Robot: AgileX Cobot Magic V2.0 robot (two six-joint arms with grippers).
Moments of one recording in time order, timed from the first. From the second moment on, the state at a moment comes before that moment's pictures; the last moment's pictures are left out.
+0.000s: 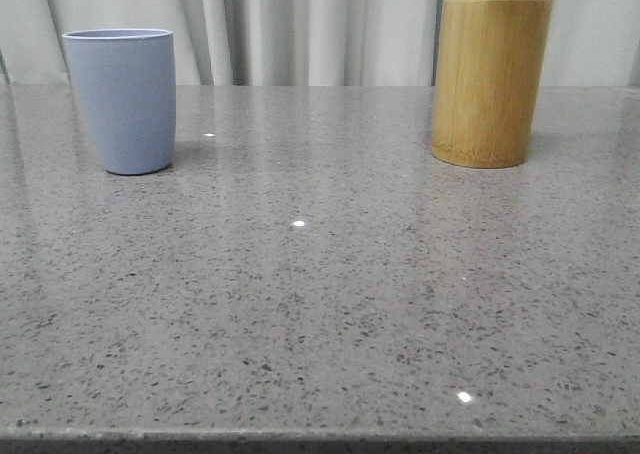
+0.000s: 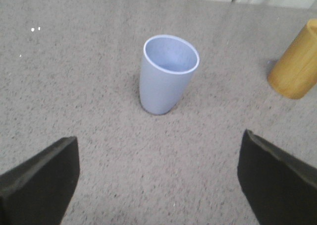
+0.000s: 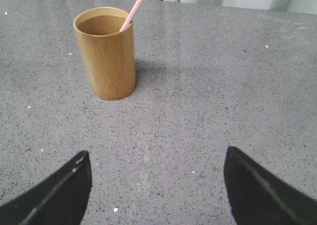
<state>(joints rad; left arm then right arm) -0.09 0.59 -0.82 -0.36 0.79 0.07 0.13 0.46 -0.82 0.03 0.87 0.04</state>
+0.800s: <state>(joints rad) -0.12 1.32 -1.30 -0.41 0.84 0.09 0.13 0.46 -0.82 0.03 0.87 0.04</state>
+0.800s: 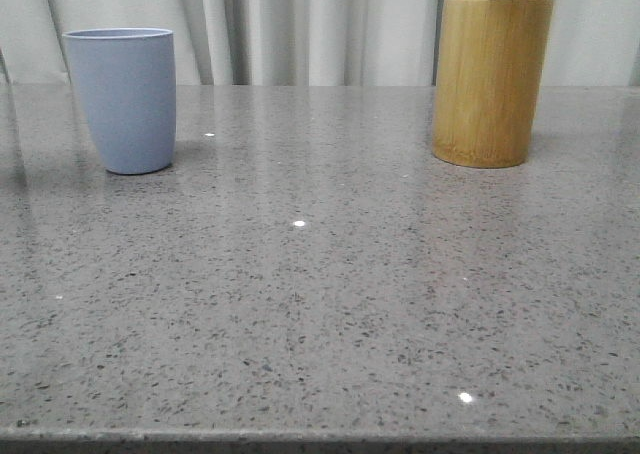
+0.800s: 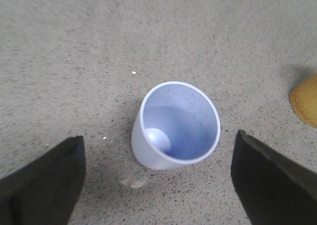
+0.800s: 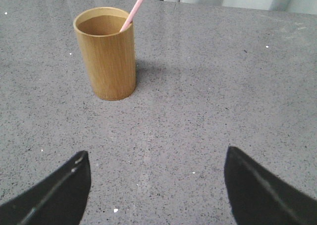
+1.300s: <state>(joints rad) -0.17 1.57 -1.38 -0.34 0.80 0.09 0.13 0.46 -0.82 0.03 0.87 0.04</state>
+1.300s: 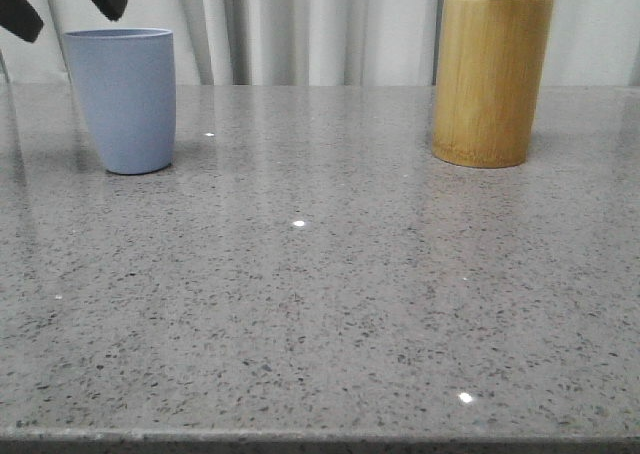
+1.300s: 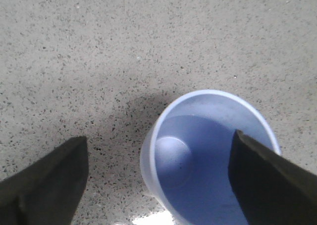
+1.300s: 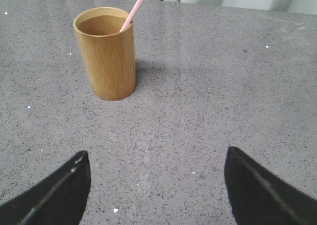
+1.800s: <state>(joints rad) -0.17 1.62 -1.38 -0.34 0.81 0.09 0.13 0.46 -0.82 0.03 0.87 0.04</state>
